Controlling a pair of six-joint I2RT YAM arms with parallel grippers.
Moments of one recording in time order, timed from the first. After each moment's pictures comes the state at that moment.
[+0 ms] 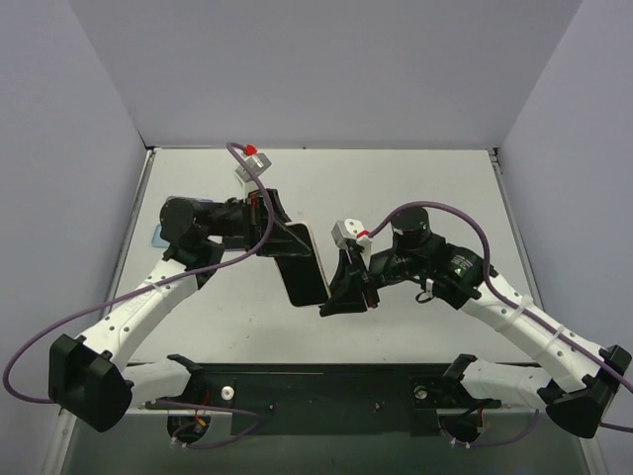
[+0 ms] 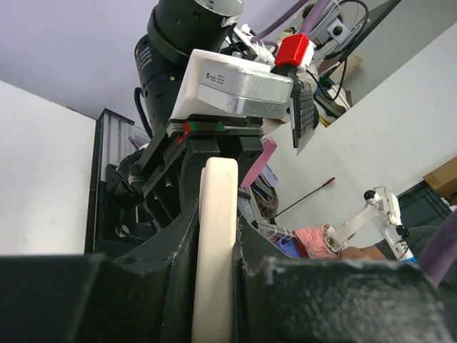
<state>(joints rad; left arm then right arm) -0.51 1.19 0.98 0.84 1.21 -1.35 0.79 1.09 1.07 -0.36 -1.00 -0.03</state>
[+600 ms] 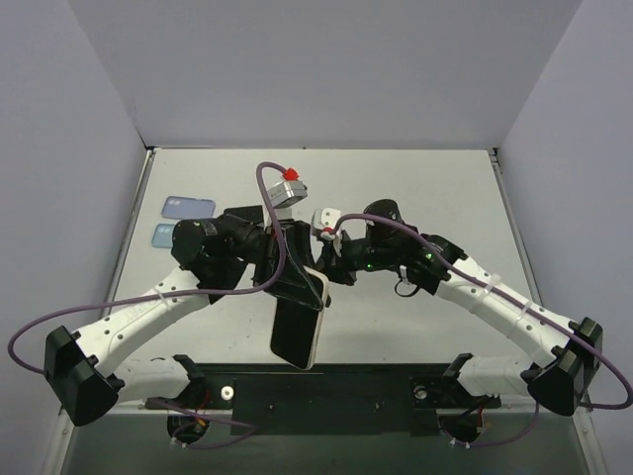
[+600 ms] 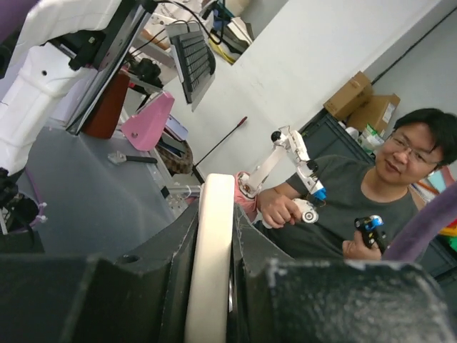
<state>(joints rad) -0.81 1.20 1.06 1.03 1.20 -1.60 0.82 1.22 1.12 -0.38 -0.66 -0.27</state>
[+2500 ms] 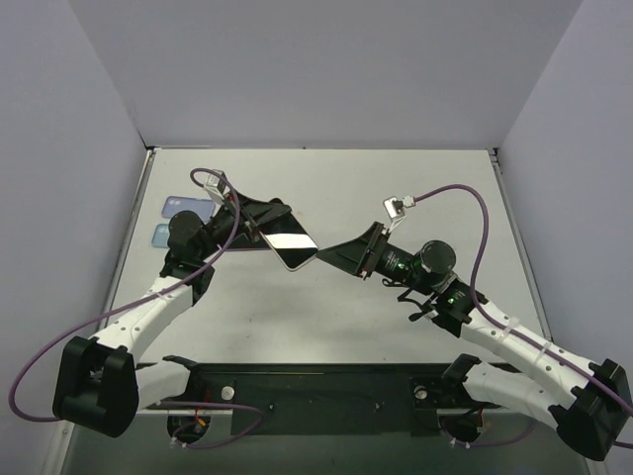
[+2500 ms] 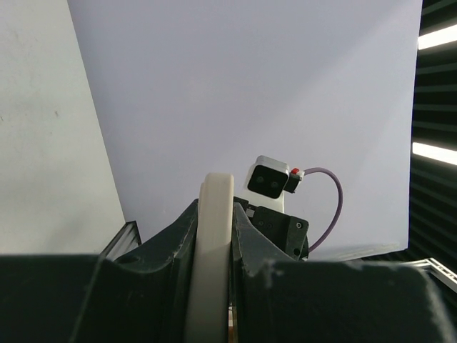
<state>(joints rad) -0.32 1.16 0.66 0.70 0.62 -1.60 0.76 0.94 0.63 0.45 -0.35 1.13</state>
